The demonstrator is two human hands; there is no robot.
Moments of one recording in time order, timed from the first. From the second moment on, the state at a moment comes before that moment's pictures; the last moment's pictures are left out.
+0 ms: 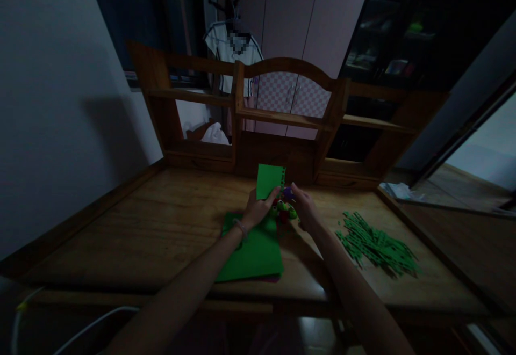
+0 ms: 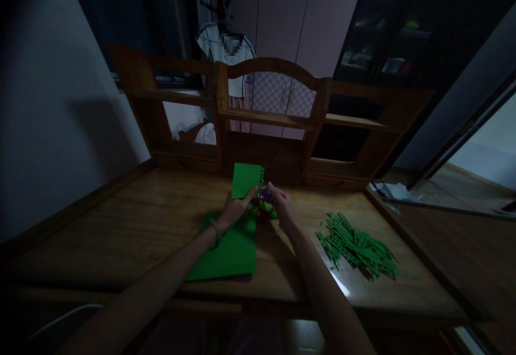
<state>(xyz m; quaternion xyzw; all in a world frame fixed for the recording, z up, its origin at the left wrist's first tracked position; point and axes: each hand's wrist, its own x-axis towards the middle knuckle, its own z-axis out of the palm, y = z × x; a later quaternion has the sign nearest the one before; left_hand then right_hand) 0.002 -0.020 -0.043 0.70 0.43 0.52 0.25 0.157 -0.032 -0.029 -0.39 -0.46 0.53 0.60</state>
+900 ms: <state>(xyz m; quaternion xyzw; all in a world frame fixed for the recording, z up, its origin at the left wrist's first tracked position) 0.012 -0.013 -0.053 0.70 0.38 0.51 0.33 0.164 -0.036 -0.020 -0.47 -0.41 0.43 0.65</state>
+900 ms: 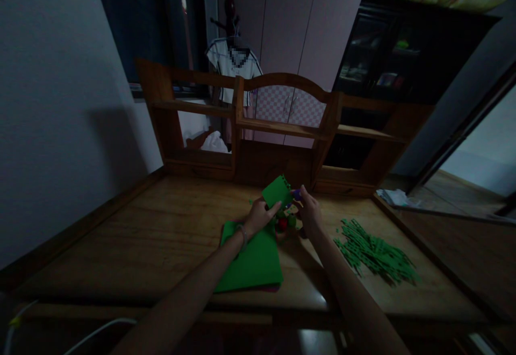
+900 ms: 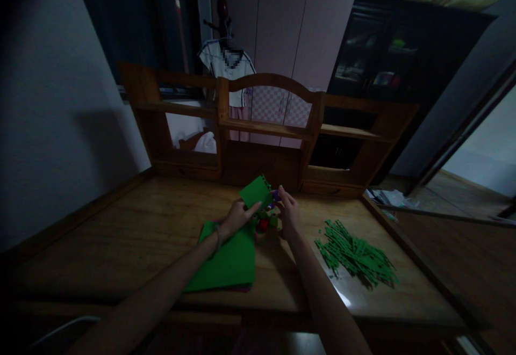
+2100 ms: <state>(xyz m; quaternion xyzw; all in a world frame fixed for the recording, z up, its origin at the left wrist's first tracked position) 0.010 -0.015 -0.054 0.69 0.31 0.47 0.46 0.165 -0.030 -0.023 -0.39 -0.41 0.51 0.64</state>
